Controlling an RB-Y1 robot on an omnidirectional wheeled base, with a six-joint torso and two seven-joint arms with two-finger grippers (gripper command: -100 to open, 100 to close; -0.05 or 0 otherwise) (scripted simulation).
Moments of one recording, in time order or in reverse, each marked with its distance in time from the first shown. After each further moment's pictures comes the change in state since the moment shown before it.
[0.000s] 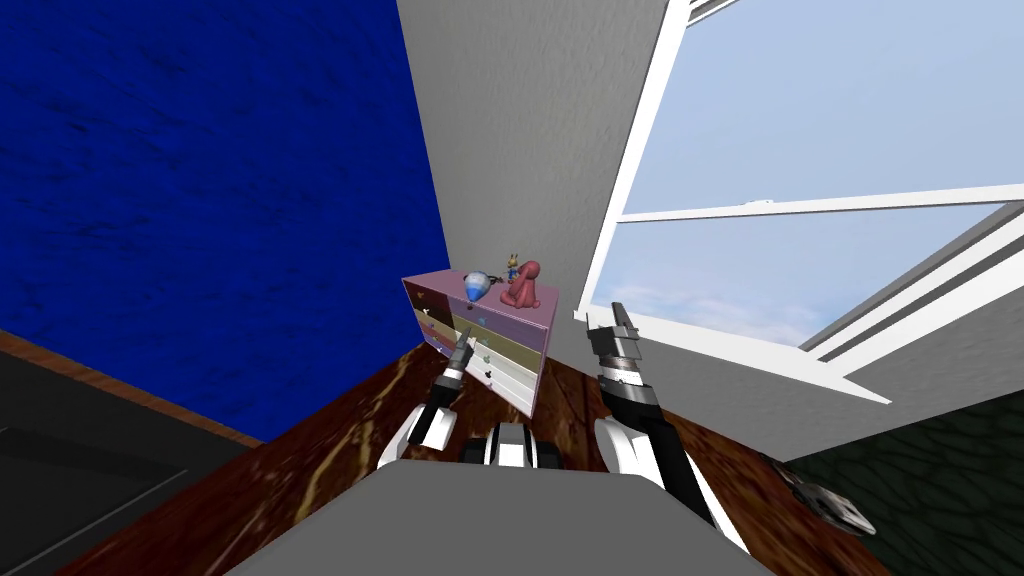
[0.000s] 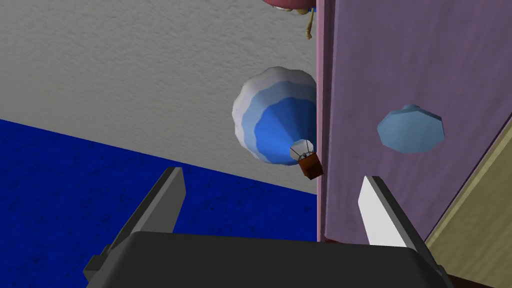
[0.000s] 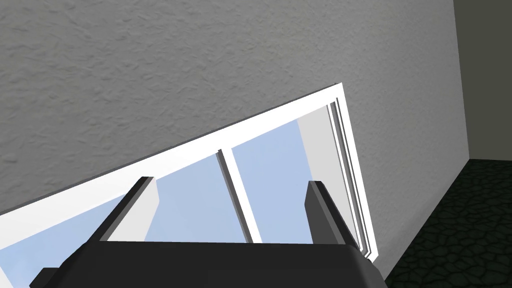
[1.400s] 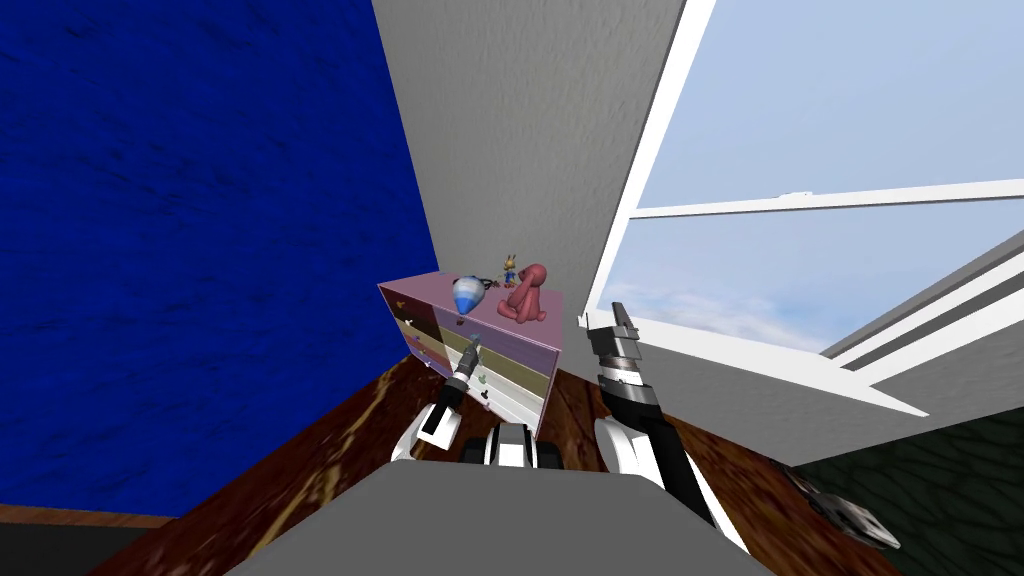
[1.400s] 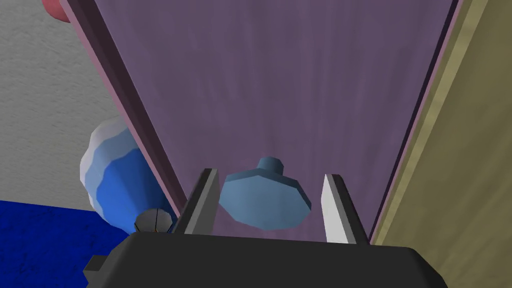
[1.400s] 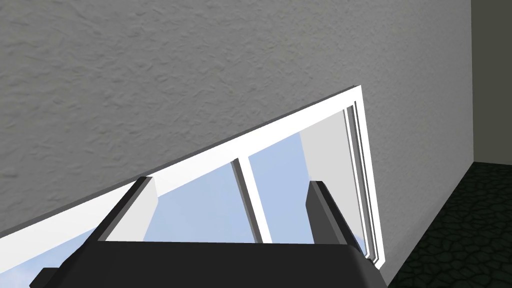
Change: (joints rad) left arm -0.094 0.016 -0.031 0.232 0.000 0.055 -0.011; right arm 0.000 0.000 0.000 0.000 0.000 0.000 0.000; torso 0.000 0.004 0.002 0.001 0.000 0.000
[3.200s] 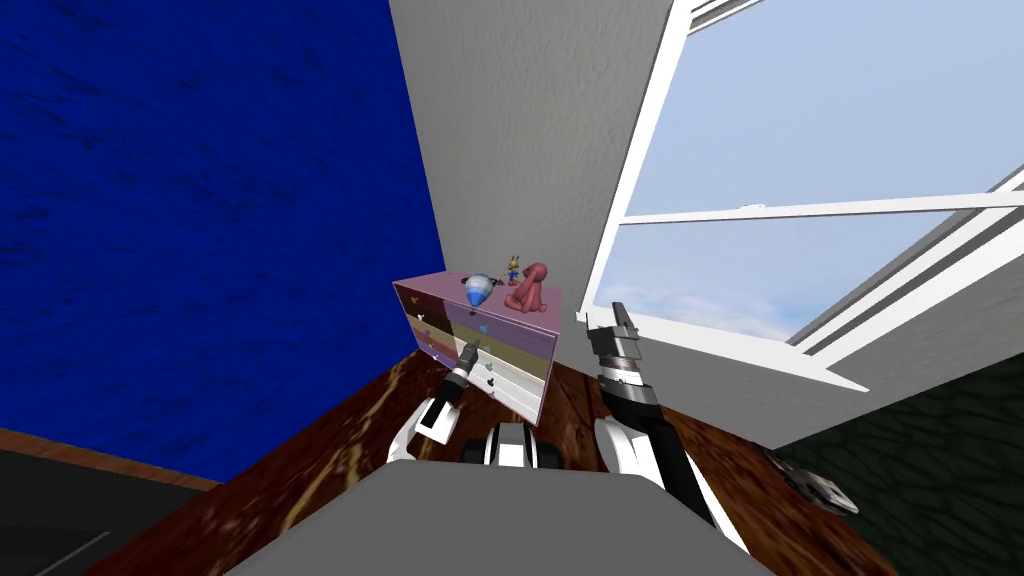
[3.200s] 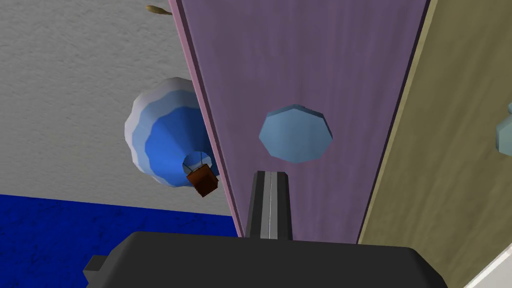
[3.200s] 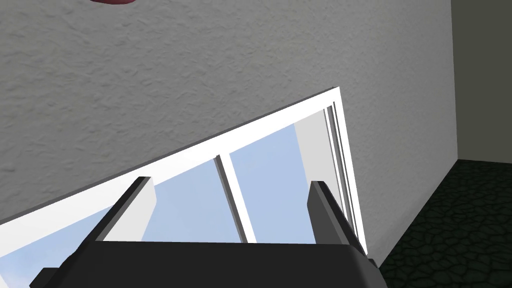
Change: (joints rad) left arm 0.000 0.036 -0.014 -0.075 0.001 0.097 0.028; right arm 0.000 0.000 0.000 0.000 0.000 0.000 0.000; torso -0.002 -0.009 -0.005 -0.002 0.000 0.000
